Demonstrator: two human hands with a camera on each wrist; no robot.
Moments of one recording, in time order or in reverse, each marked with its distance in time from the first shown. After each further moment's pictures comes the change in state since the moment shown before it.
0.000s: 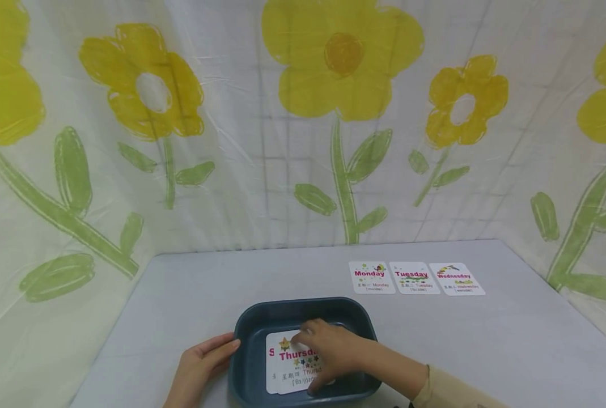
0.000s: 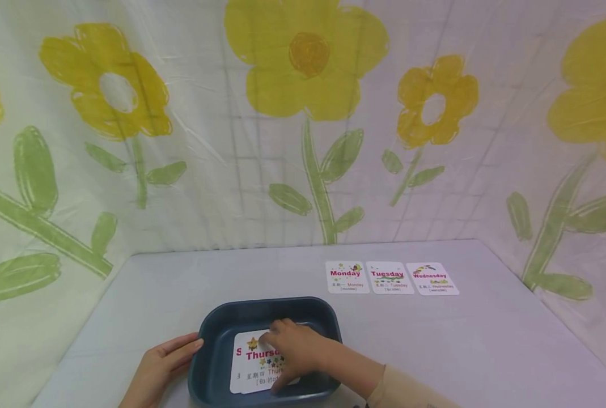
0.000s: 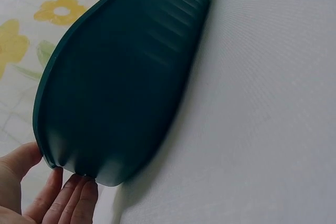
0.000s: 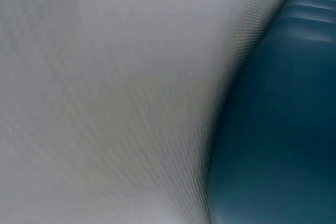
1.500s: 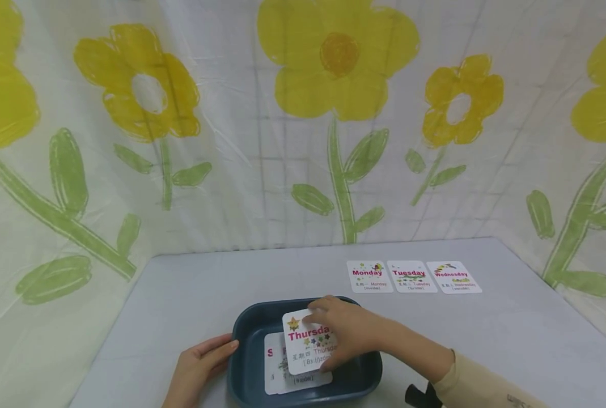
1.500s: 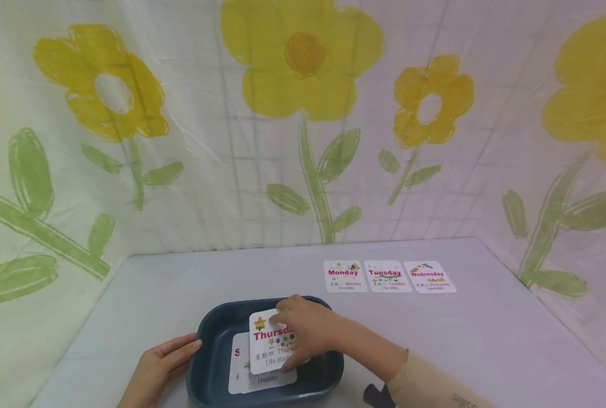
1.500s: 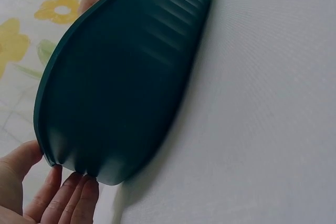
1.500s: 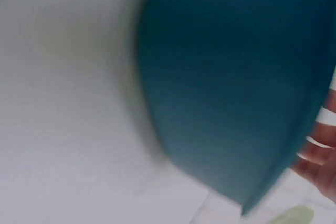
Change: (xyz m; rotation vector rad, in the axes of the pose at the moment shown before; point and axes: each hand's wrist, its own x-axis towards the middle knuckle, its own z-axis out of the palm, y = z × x) left_hand 0.002 -0.002 0.000 0.014 -0.005 -0.002; right_hand -0.019 0.014 -0.044 -0.024 0.065 -0.012
